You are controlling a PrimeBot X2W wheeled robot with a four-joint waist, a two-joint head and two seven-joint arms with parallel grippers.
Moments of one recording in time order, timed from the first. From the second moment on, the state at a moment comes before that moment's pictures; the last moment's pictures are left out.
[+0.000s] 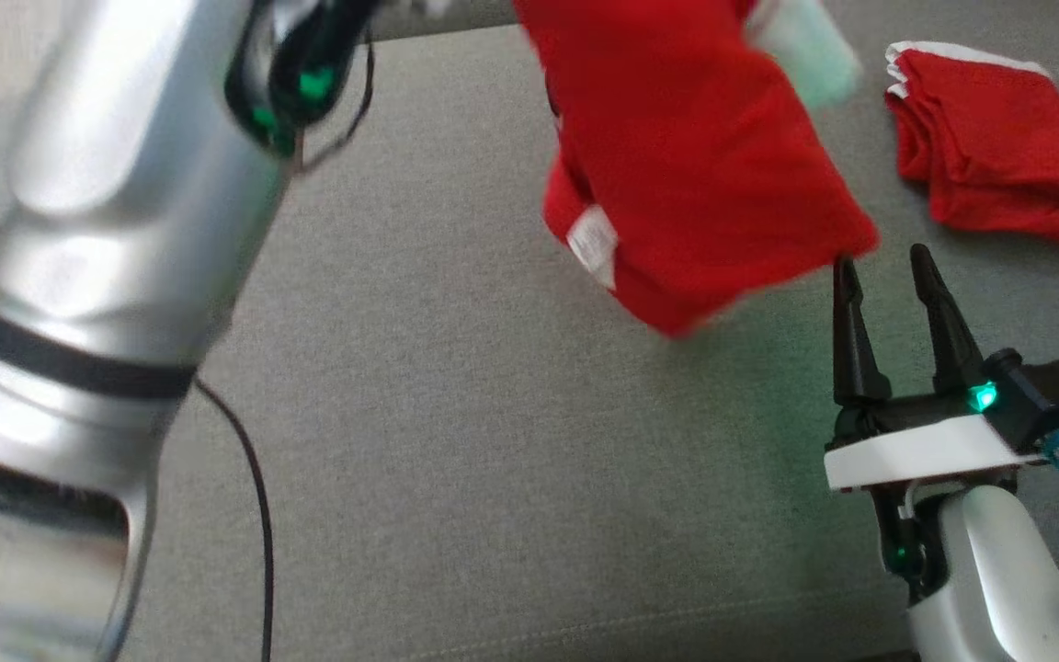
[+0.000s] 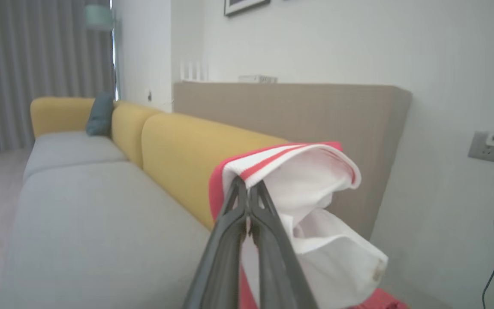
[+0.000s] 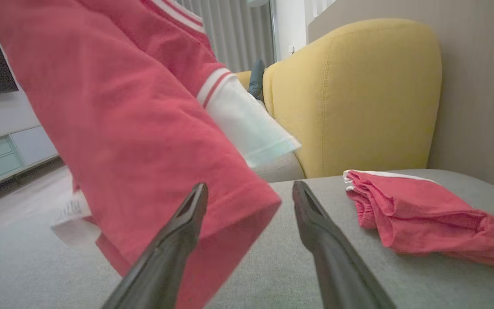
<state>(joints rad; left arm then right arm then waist) -1.21 0.16 -0.63 0.41 -0.75 0.00 0.08 -0.18 -0.05 0.06 0.18 0.19 0.12 -0.22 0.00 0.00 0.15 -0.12</state>
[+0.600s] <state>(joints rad) -0.69 0.22 -0.54 0.62 -0.83 0.13 -0.17 -0.20 -0.05 0.06 0.23 0.19 0.12 -0.23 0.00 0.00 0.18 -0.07</state>
